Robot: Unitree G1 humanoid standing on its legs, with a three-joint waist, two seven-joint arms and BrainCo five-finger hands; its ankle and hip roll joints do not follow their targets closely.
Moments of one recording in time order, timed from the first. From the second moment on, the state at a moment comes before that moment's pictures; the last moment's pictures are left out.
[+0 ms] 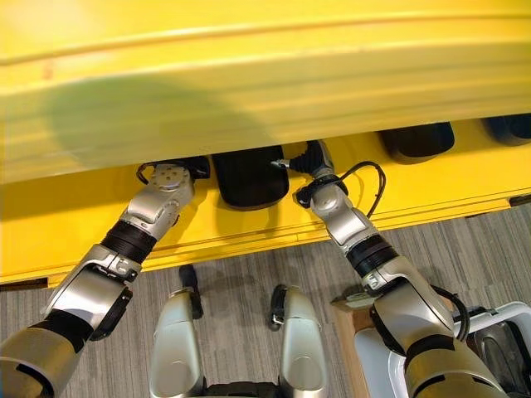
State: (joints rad) left arm -0.96 0.33 -0.39 0.54 -0.48 0.01 0.51; right arm -0.87 -0.48 0.54 0.51 0.09 0.14 -0.34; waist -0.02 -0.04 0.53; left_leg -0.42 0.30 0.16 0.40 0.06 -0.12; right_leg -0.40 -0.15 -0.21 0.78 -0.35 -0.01
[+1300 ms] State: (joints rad) left arm -0.06 0.32 -0.20 -0.02 -0.33 -0.31 0.64; right arm -0.36 -0.41 0.40 -0.04 -0.19 -0.13 -0.82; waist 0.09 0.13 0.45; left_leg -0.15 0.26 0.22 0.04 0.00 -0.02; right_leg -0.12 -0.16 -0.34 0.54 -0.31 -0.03
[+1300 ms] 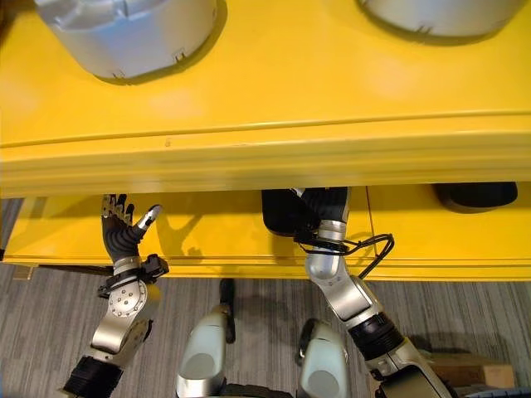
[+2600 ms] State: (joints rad) left arm 0.06 0.40 -0.08 -0.09 -0.46 -0.26 0.55; right arm -0.21 -0.73 0.48 -0.29 -0.18 -0.24 -0.05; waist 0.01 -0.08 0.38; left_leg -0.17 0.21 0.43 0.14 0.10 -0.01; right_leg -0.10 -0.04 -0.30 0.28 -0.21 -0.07
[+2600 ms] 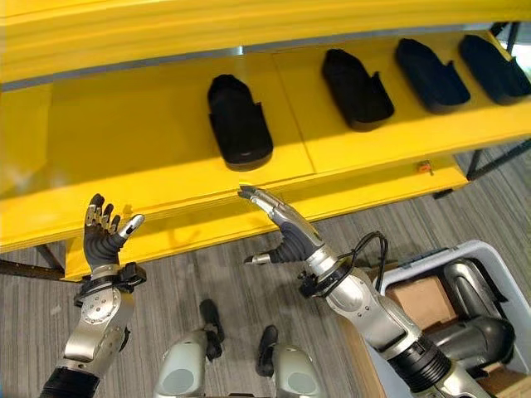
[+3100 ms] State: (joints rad) left arm 0.04 0.46 -0.05 -0.09 -0.48 -0.26 0.45; right arm -0.43 -0.80 0.52 -0.17 -0.49 -0.12 -0.08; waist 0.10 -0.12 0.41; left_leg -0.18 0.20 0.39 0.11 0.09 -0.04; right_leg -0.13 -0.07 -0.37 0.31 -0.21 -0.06
